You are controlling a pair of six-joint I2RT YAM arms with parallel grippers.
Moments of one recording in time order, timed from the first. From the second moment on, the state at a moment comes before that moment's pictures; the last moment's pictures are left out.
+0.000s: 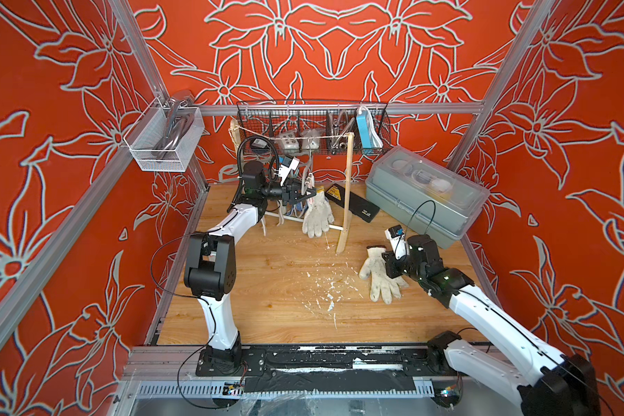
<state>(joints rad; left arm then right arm) -0.10 1.91 1.47 0.50 1.44 -0.46 0.44 0.96 0.65 -0.37 -0.06 0.05</state>
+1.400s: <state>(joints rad) -0.12 1.85 1.43 0.16 1.30 -0.23 0.77 1.59 1.28 -0.17 0.08 -0.03</state>
